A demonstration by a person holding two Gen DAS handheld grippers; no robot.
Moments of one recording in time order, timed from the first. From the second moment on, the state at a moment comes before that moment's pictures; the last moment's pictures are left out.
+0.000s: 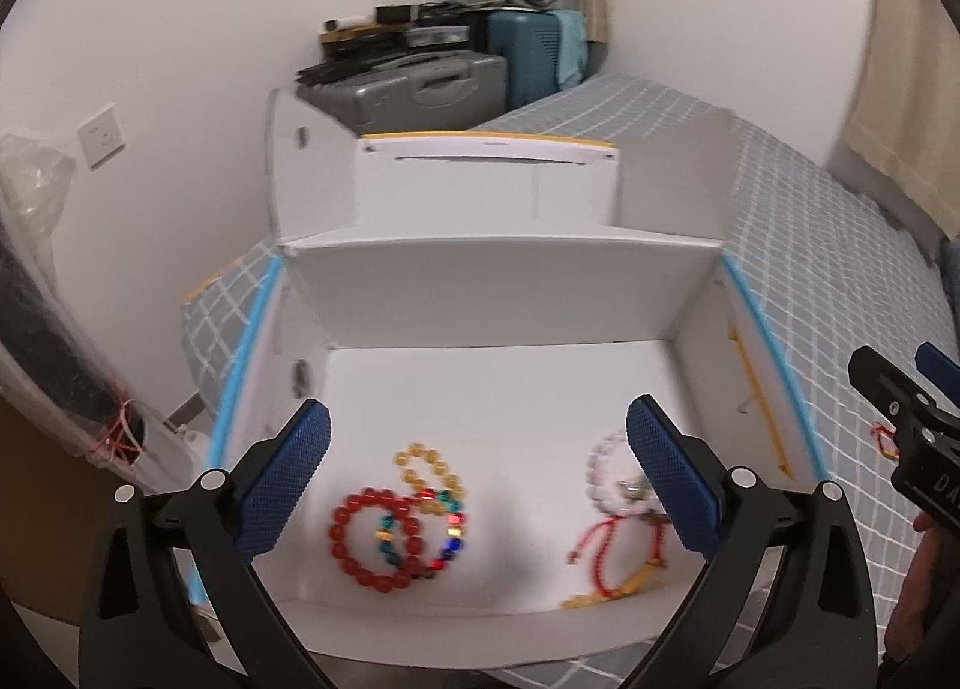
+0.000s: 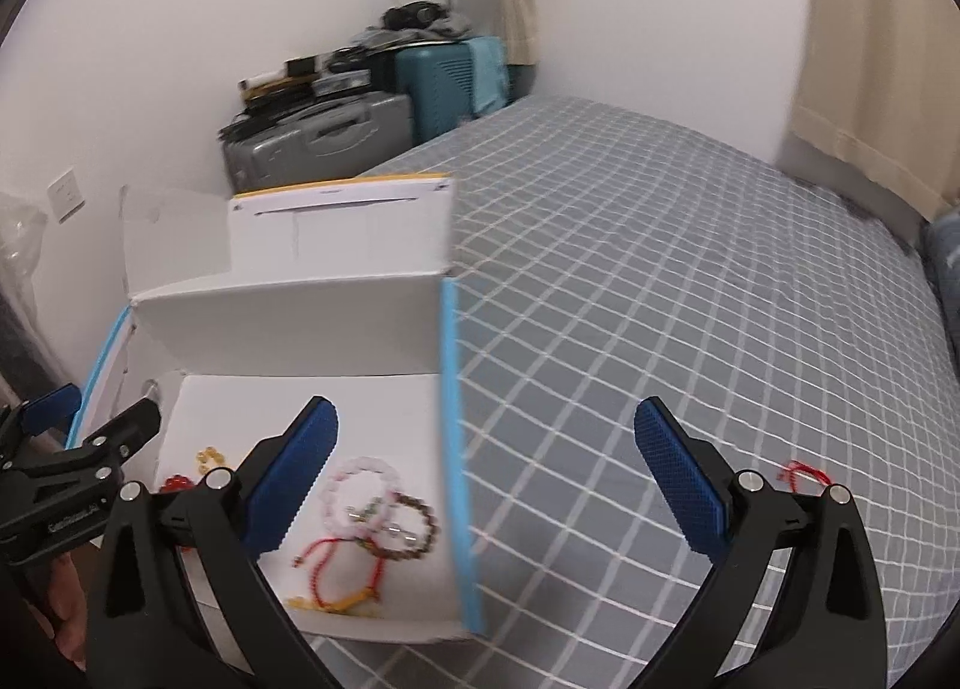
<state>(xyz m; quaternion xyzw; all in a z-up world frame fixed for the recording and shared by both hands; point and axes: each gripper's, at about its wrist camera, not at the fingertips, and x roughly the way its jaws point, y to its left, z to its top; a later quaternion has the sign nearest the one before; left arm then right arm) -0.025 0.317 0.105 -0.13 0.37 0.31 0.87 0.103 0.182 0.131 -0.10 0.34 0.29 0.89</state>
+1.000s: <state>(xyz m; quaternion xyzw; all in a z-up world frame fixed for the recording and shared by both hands) 0.192 0.080 -0.008 -0.04 0.46 0.11 0.88 0.272 -0.061 -0.004 -0.02 0.45 0.14 0.88</state>
